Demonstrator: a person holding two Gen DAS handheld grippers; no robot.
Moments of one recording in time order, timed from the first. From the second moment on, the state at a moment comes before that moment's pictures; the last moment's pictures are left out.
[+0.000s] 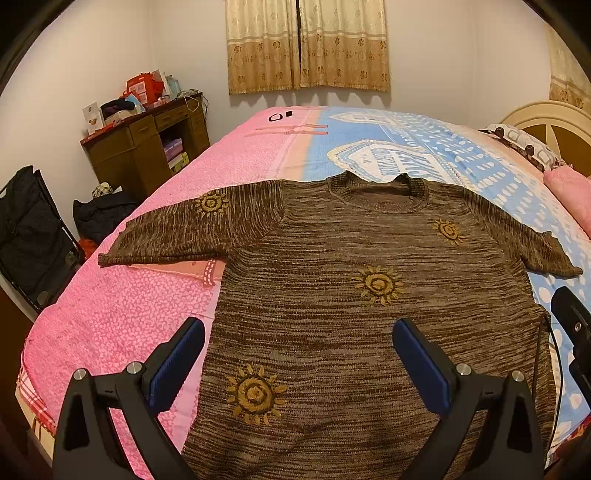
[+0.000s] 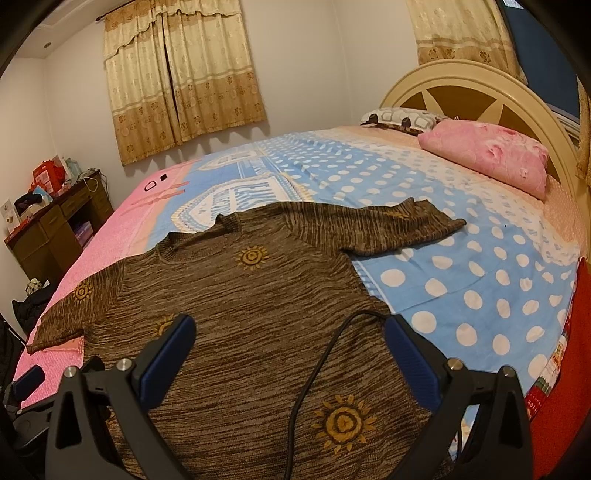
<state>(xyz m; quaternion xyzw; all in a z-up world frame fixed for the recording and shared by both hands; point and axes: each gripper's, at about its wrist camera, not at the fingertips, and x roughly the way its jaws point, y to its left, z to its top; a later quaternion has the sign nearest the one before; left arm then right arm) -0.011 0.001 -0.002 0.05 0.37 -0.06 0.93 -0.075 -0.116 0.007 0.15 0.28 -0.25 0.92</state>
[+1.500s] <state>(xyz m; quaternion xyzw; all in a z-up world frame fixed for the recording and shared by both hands) 0.021 -0.010 -0.028 0.06 0.40 -0.07 0.91 -0.051 -0.142 -0.016 0.16 0.31 -0.25 0.90</state>
